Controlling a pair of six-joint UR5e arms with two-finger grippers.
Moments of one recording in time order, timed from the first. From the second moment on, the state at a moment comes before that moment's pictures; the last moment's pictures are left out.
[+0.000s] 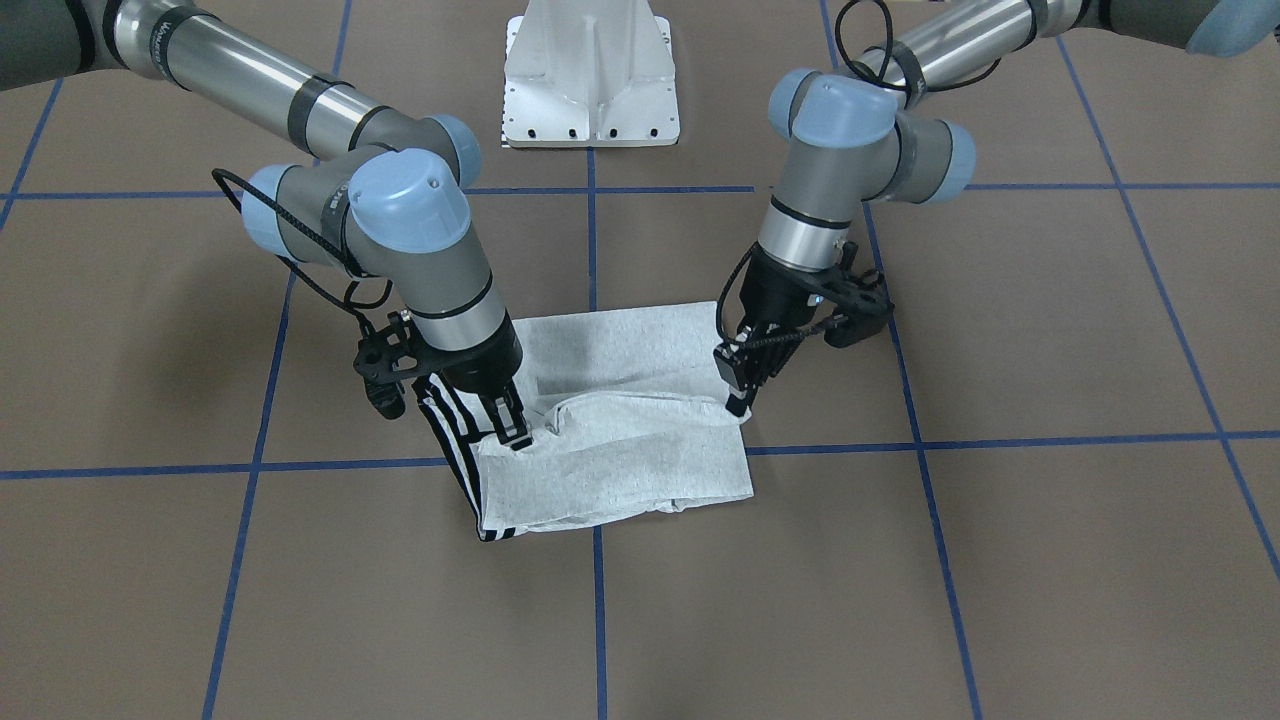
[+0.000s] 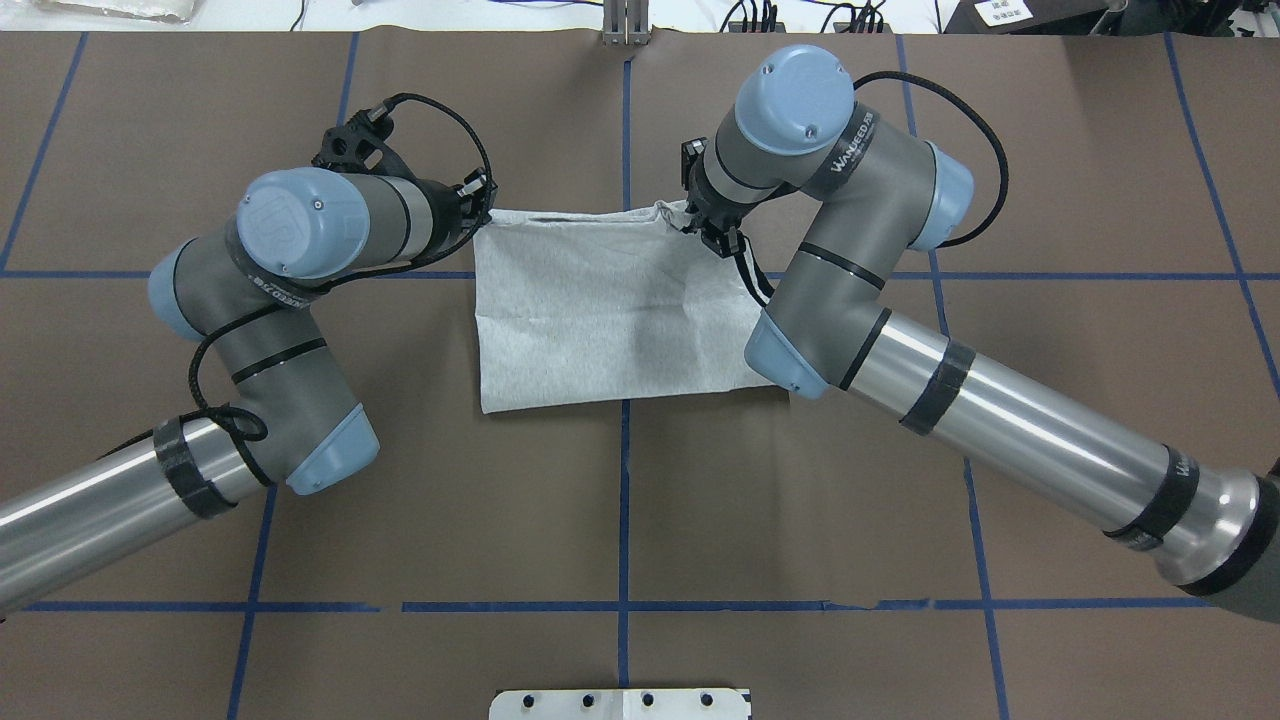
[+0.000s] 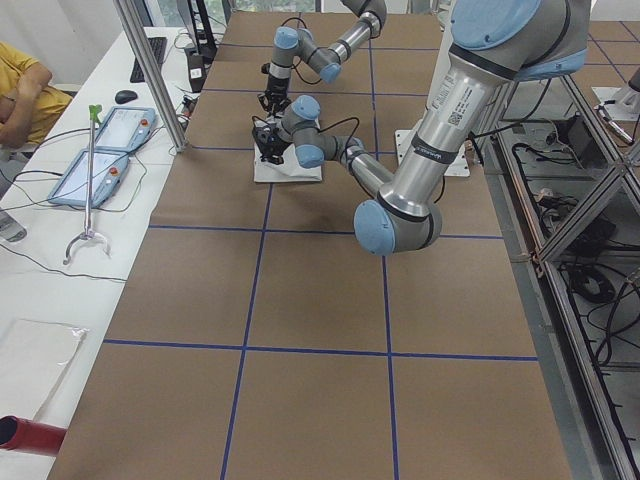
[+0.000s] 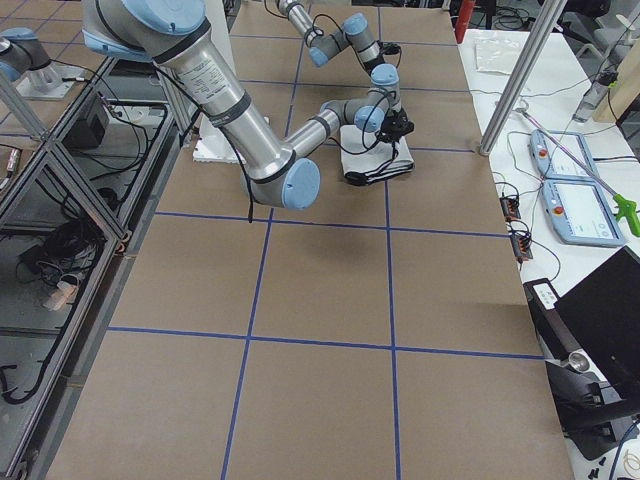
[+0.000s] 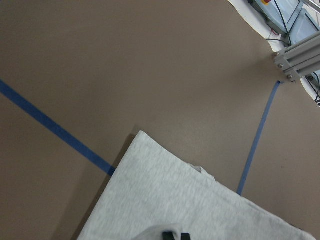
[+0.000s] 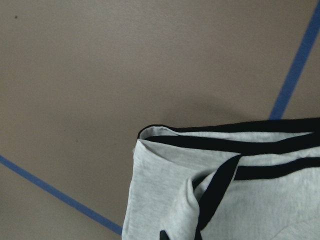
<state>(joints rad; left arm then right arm) -0.69 -2.16 -1.45 -2.23 -1.58 -1.78 0.73 -0.75 1.27 -1.17 1.89 2.30</state>
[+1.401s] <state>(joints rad) -0.90 -1.94 -1.57 -2.29 -1.96 -1.09 1.05 -1.13 1.35 -1.13 2.16 1.24</state>
